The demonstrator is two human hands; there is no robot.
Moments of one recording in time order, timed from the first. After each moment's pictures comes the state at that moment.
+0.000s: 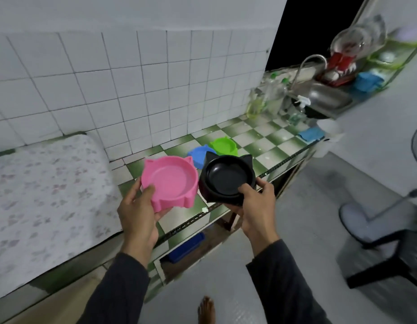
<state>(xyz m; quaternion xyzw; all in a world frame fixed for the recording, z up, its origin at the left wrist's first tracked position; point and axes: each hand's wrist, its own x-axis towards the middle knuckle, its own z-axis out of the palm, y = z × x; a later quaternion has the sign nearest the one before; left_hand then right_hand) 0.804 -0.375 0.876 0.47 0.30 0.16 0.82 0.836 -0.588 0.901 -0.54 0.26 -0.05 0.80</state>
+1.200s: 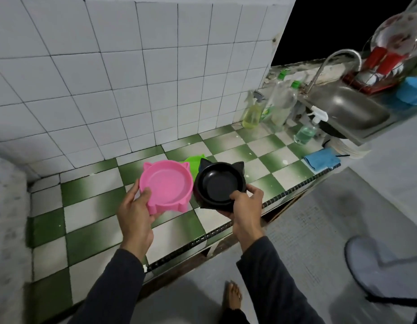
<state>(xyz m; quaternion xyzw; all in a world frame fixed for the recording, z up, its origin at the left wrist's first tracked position) 1.084 -0.531 0.792 0.46 0.37 0.17 0.79 1.142 -0.742 0.821 -0.58 0.29 0.06 0.76</state>
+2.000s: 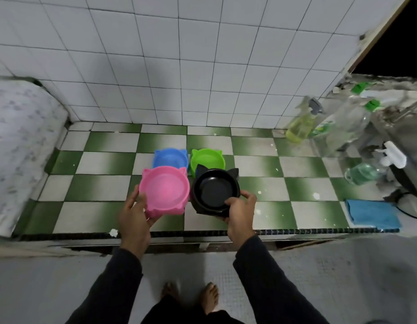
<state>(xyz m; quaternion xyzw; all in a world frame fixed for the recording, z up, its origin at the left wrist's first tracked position) 1.096 -0.641 0.738 0.36 0.50 0.30 0.73 1.252 -0.806 0.757 -0.63 0.22 0.27 0.70</state>
